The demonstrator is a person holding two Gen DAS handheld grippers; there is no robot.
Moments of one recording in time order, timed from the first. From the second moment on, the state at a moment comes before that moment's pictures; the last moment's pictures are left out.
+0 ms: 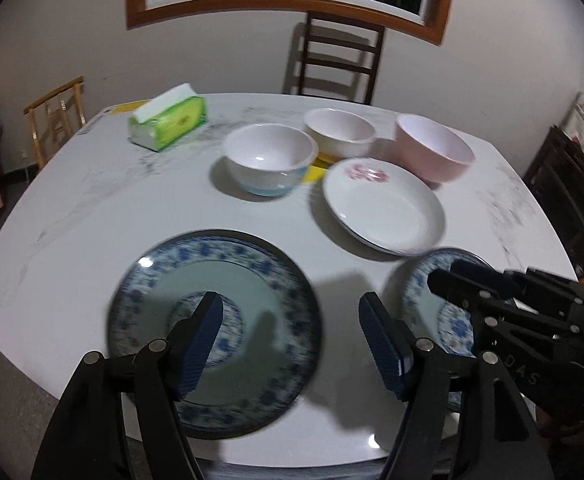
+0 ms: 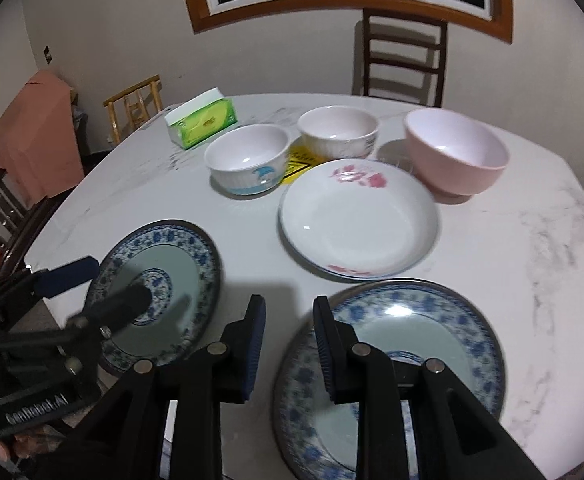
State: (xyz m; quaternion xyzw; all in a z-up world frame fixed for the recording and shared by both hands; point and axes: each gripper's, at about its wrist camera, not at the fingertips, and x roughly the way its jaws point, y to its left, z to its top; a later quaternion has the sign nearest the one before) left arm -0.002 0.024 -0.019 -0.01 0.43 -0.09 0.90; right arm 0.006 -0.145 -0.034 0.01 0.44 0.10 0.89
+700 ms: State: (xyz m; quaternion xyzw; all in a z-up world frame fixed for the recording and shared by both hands) left arm -0.015 -0.026 -0.046 0.01 0.46 -0.11 0.88; right arm -0.027 -0.205 -0.041 0.00 0.44 0.05 0.90
